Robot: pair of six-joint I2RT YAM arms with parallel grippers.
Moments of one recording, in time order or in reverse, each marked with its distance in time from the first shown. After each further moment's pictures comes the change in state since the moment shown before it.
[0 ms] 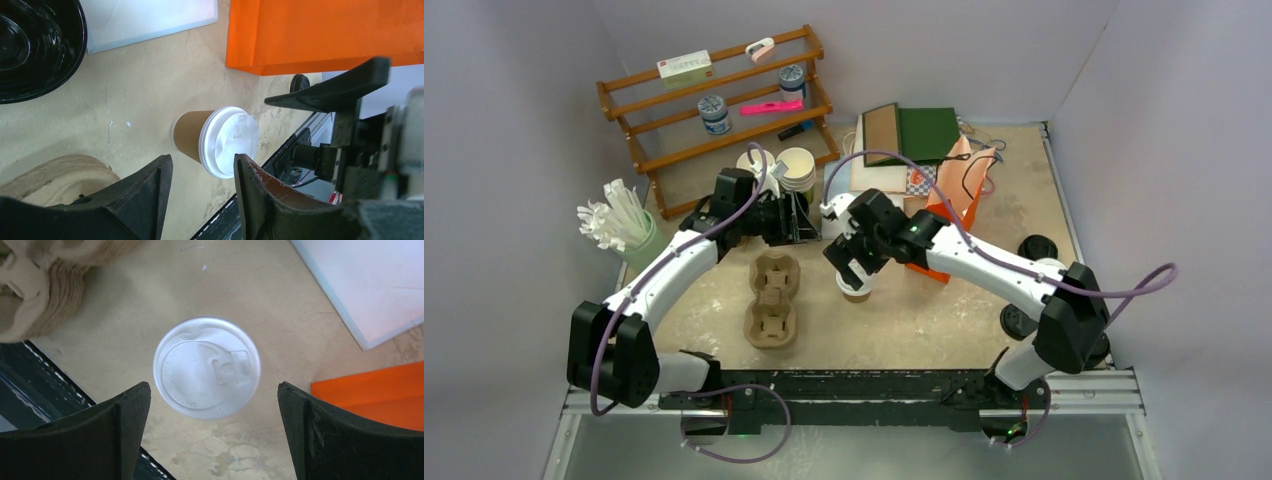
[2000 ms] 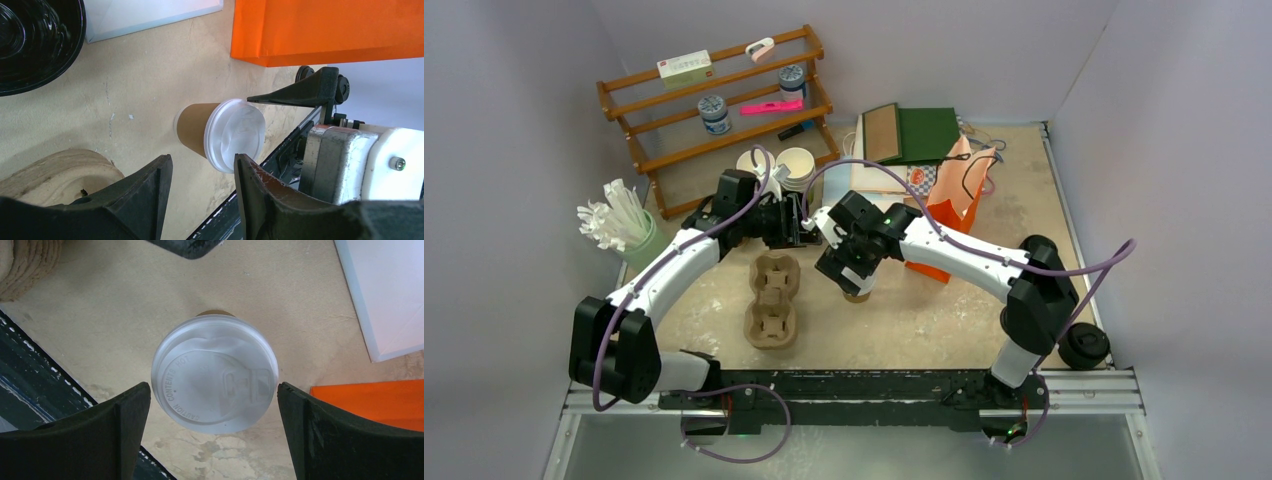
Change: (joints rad) left arm 0.000 0.021 -0.005 -0.028 0.012 0.024; right arm 0.047 0.185 0.124 -0.143 -0.018 -0.169
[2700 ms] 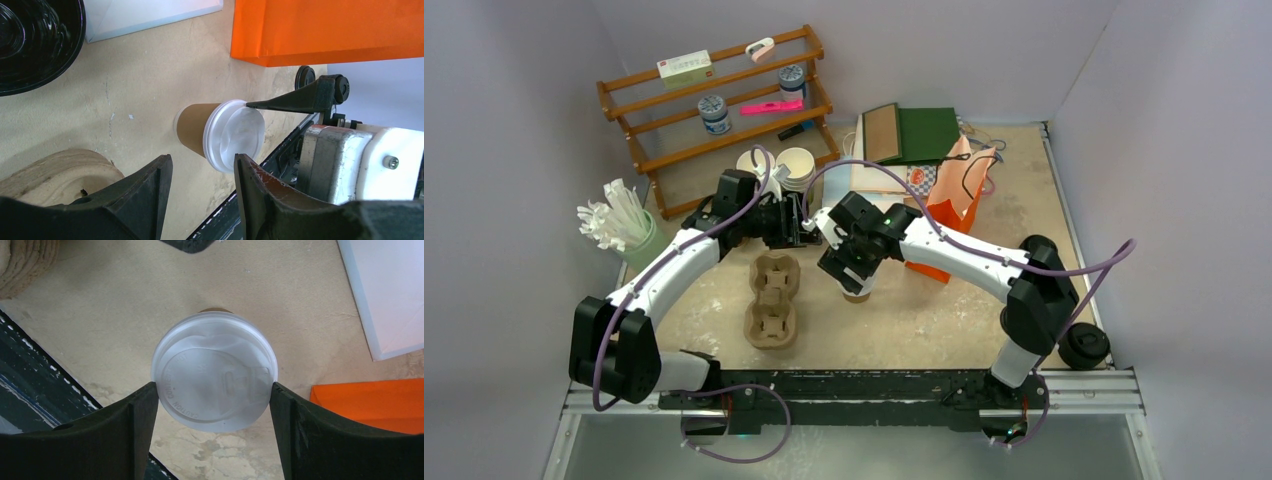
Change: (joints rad) left arm 0.000 0.000 0.000 0.000 0.001 0.000; right arm 0.000 0.000 -0.001 -0.008 0.000 0.000
